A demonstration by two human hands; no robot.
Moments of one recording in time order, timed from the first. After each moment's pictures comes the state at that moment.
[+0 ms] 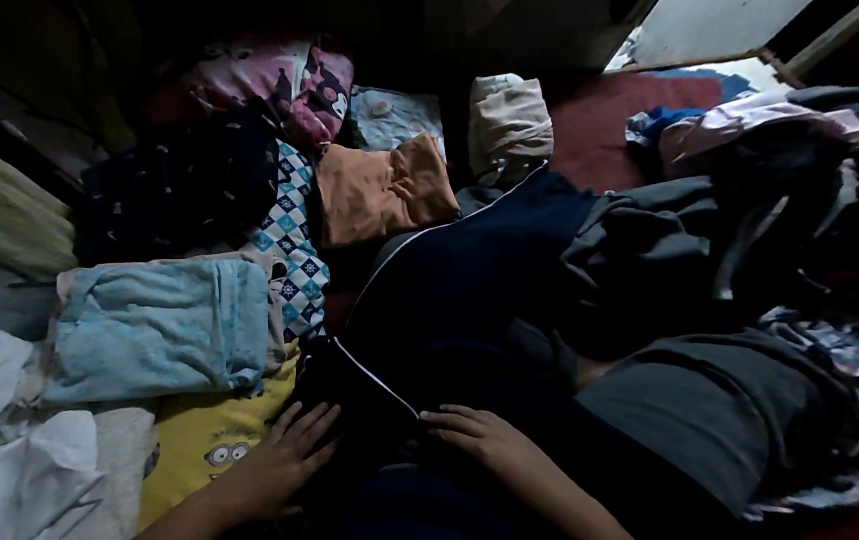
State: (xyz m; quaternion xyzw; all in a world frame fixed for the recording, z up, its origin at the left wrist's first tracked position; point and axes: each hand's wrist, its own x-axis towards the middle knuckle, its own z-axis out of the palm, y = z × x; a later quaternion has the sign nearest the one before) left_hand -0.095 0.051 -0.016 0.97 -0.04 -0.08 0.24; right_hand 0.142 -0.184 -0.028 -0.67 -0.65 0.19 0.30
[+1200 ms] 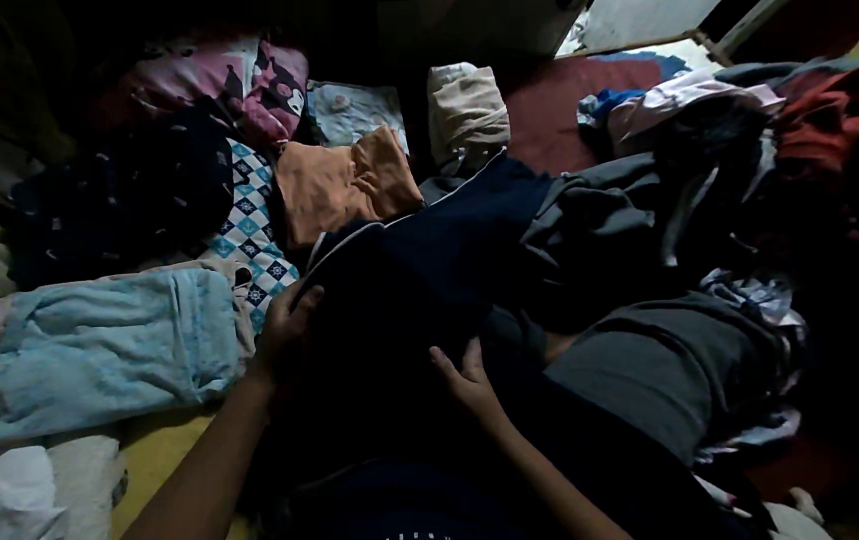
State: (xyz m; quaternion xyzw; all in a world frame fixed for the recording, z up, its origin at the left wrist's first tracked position) left_hand 0.053 0.076 0.008 0.76 0.30 0.18 0.55; right_hand 0.138 -0.141 -0.006 -0.69 -0.12 0.35 0.63
